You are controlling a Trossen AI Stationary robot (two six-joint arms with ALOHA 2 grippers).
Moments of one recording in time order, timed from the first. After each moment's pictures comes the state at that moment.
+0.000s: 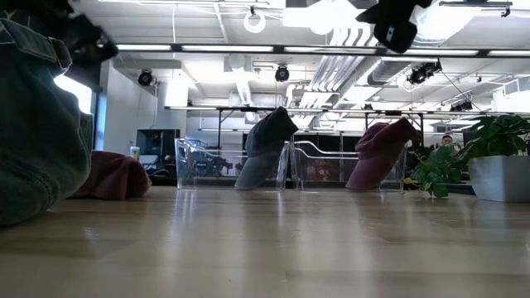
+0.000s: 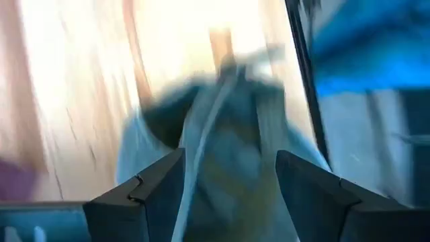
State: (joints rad) left arm -0.41 1.11 0.85 -0.68 0.23 -0.35; right arm 0.06 1.02 0.88 -0.32 -0.08 0.49
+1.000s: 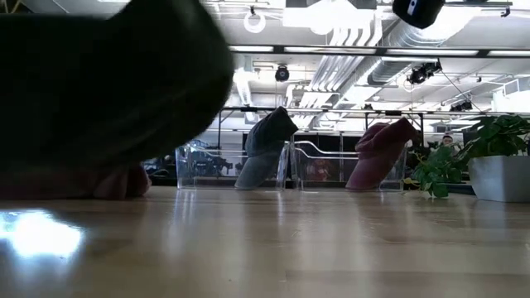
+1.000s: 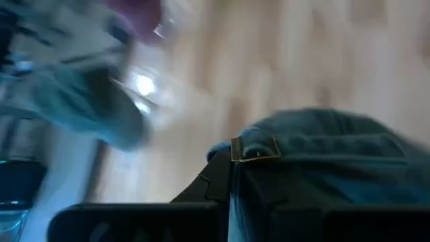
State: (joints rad) left arm -0.58 1.64 1.55 -1.11 -0.82 -0.43; right arm 0.32 1.00 0.87 -0.25 0.10 0.66
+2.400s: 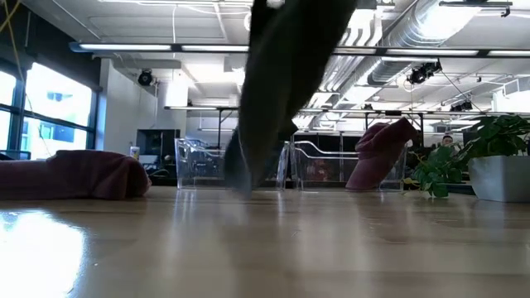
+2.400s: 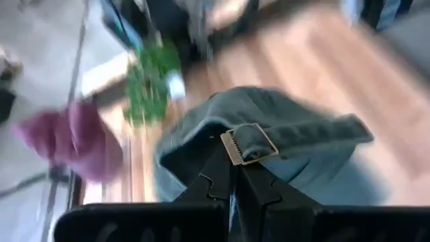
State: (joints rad) left arm -0.27 1.54 1.56 -0.61 -0.28 0.29; right arm 0.31 1.23 1.55 -0.75 0.22 0.11
